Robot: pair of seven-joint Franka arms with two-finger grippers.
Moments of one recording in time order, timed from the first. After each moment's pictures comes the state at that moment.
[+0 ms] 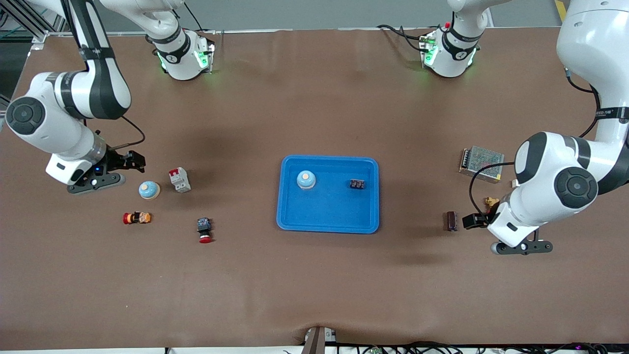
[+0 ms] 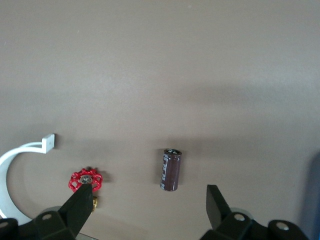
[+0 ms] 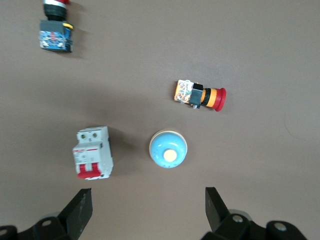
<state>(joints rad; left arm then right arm) 0.29 0.58 -0.50 -1.54 0.34 2.04 -0.27 0.01 0.11 -0.05 -2.16 -0.06 2.24 -0.29</state>
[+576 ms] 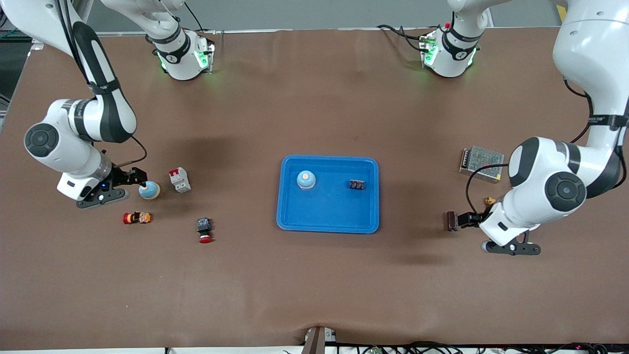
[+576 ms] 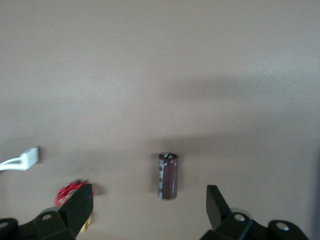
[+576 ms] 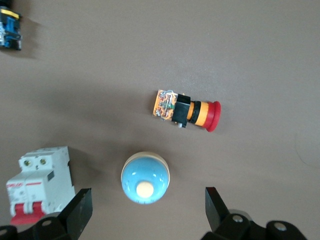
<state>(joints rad) 0.30 0.62 -0.50 -1.60 0.34 2.15 -0.23 -0.04 0.27 -0.05 -2.16 -0.06 2.44 -0.35</state>
